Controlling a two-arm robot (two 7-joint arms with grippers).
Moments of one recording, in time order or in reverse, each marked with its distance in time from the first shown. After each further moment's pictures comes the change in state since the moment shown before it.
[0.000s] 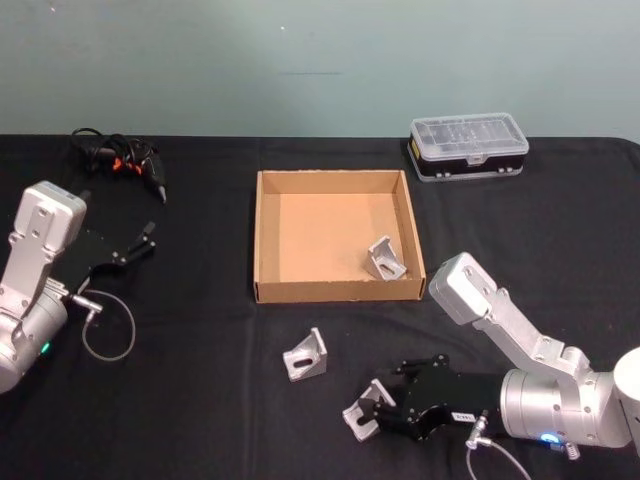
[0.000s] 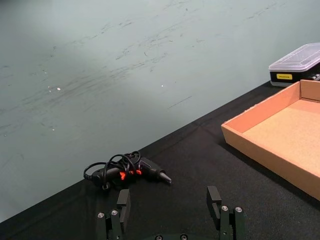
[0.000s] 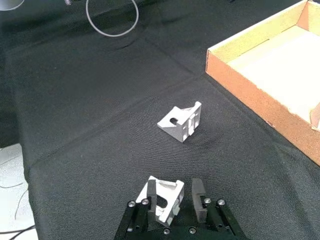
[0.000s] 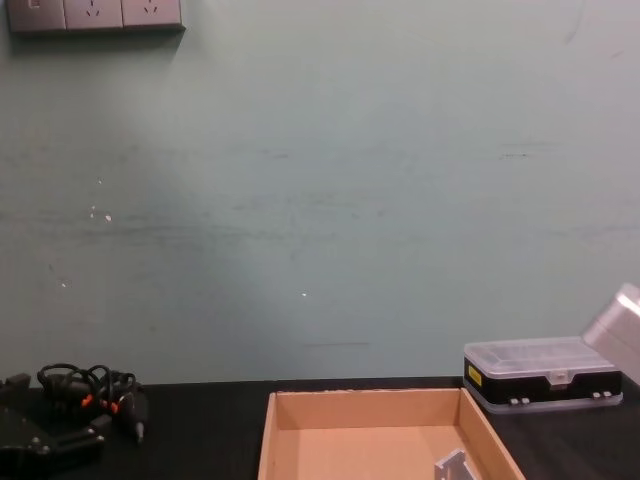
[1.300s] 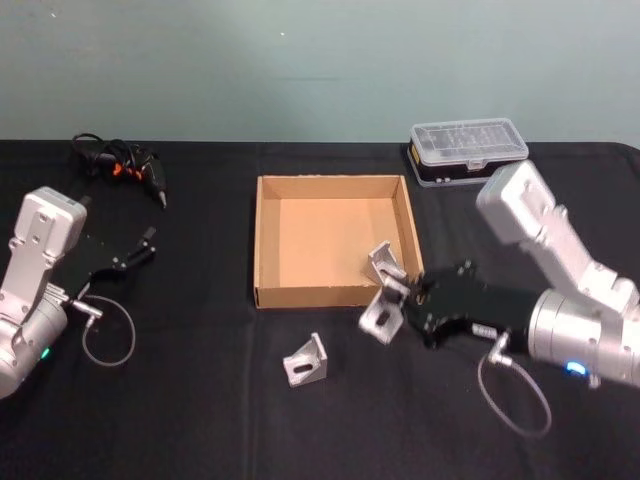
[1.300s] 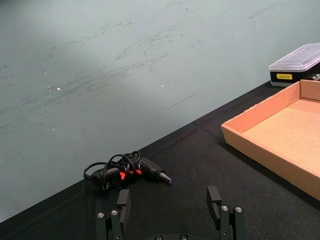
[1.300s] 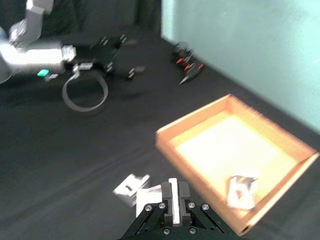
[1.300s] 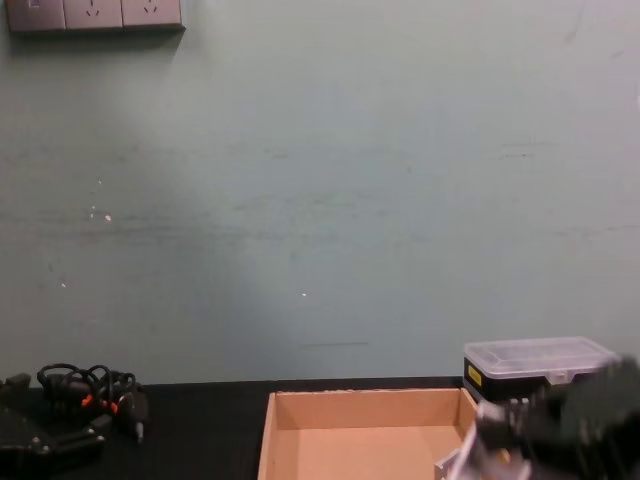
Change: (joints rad) left arm 0.000 0.000 0.000 0.000 0.000 0.000 0.000; right arm 0.010 0.004 0.136 -0.123 -0.001 -0.060 -0.083
